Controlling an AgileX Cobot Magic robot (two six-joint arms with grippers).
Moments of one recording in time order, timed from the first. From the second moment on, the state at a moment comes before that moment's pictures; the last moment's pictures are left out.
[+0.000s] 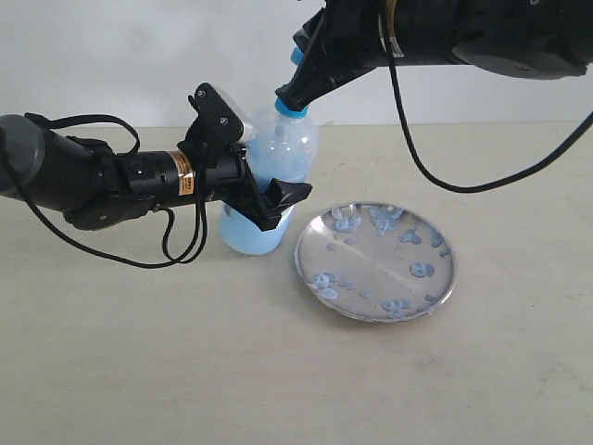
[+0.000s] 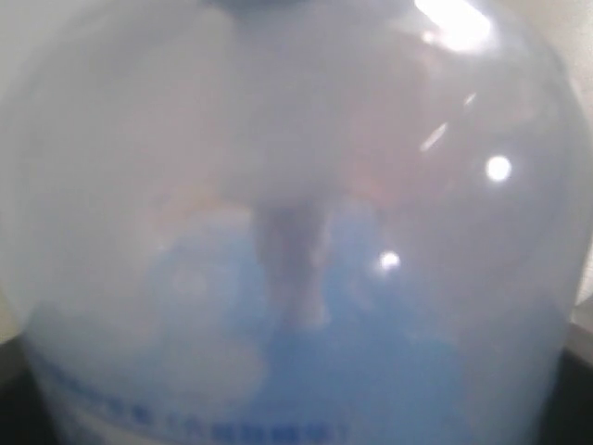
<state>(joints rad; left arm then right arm) -0.39 2.10 -1.11 0.80 -0.65 -0.26 0.43 1.64 -1.23 -0.99 0.02 0.52</state>
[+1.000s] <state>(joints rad) -0.39 2.10 -1.11 0.80 -0.65 -0.26 0.43 1.69 -1.27 -1.00 0.01 0.50</state>
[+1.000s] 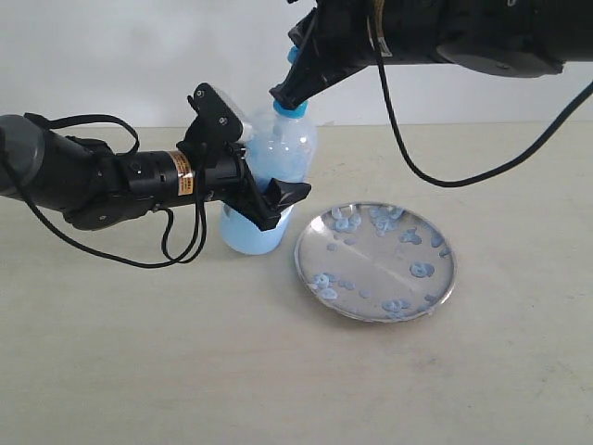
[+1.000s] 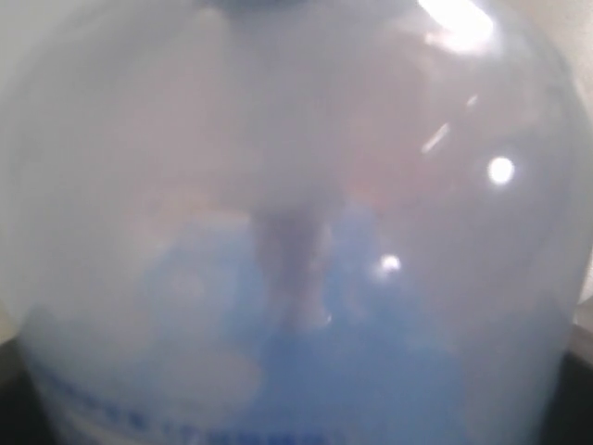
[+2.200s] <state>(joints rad) -0.39 2.10 -1.11 0.79 -0.65 -0.28 0.43 1.76 -1.30 -0.91 0.03 0.52</state>
